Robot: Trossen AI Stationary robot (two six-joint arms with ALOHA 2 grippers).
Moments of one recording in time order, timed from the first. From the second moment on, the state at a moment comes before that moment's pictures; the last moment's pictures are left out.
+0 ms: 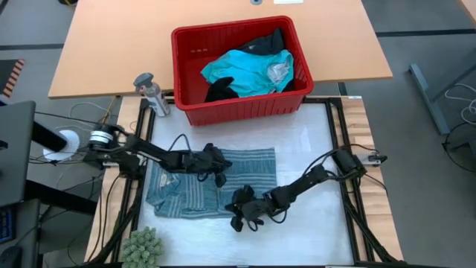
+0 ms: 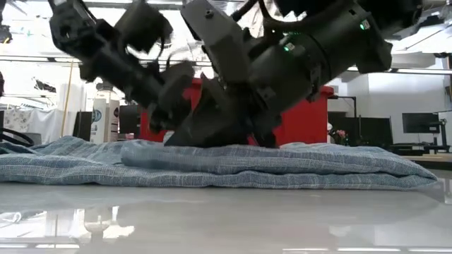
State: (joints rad) left arm -0.04 1.64 0.60 0.52 -0.29 -0.35; right arm 0.41 2.11 1.18 0.34 0.38 0.74
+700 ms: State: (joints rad) left arm 0.01 1.70 0.60 0.53 -0.23 -0.45; right arm 0.42 2.16 1.18 0.32 0.34 0.79
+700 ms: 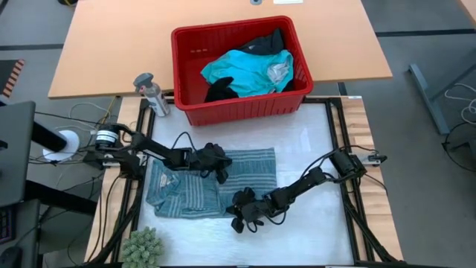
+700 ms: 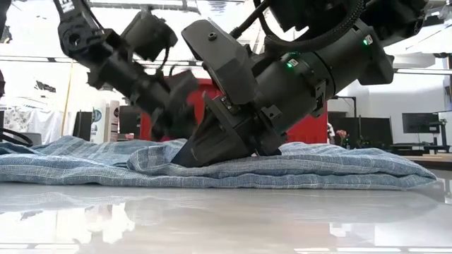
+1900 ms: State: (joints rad) left arm 0.09 1.71 0.61 0.51 -0.25 -0.43; right arm 0.42 2.16 1.18 0.28 0.30 0.80
